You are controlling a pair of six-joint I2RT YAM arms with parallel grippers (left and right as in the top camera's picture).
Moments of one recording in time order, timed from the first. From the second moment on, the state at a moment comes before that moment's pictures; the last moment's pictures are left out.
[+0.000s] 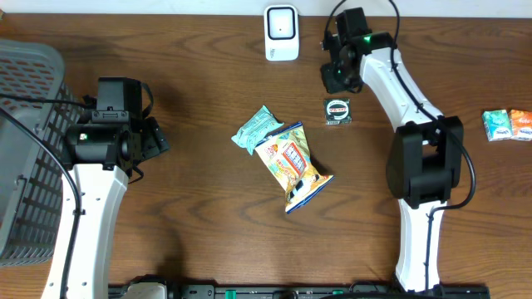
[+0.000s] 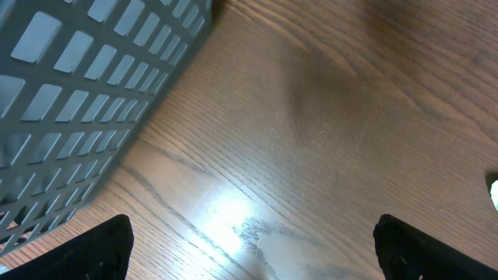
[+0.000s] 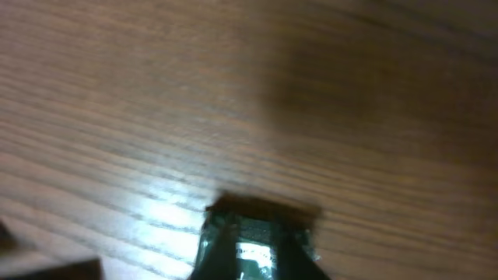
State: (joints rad) left arm -0.01 1.31 1.26 -1.15 -0.32 -0.43; right arm 0.21 2.31 1.99 -0.92 -0.04 -0.03
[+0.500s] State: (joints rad) left arm -0.01 1.31 1.26 -1.15 -0.32 -0.43; right arm 0.16 2.31 1.85 -0.86 -0.09 0.04
